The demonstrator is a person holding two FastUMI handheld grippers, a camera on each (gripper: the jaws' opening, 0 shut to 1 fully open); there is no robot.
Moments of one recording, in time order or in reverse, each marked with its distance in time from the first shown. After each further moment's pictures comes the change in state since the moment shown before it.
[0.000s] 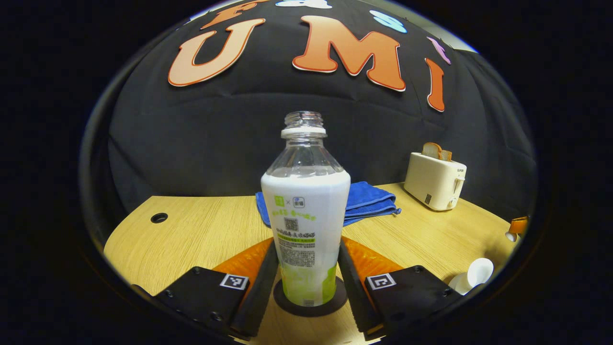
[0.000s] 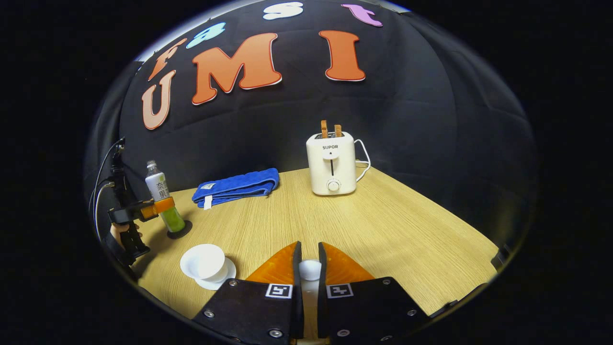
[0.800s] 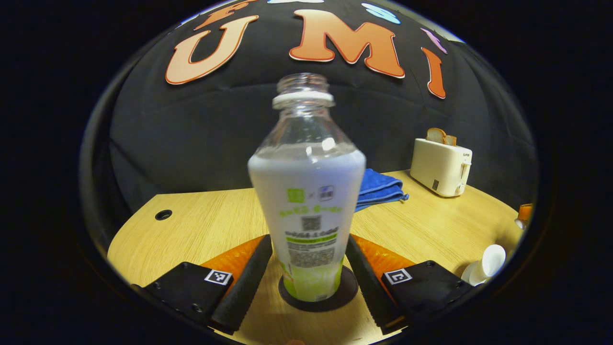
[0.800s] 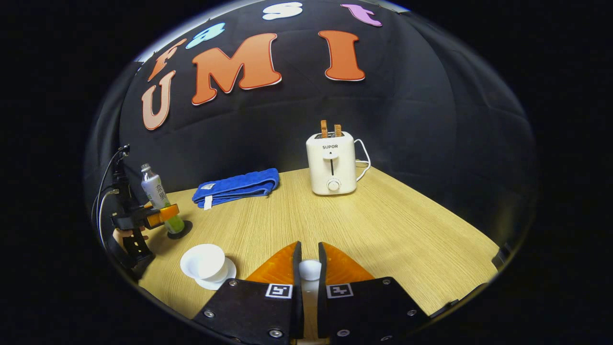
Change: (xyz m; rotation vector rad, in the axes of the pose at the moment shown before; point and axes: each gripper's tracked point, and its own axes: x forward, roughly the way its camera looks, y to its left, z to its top) left arm 0.000 0.006 -0.024 0.048 0.053 0.032; right arm 0.000 0.005 0.000 0.003 -0.001 0.007
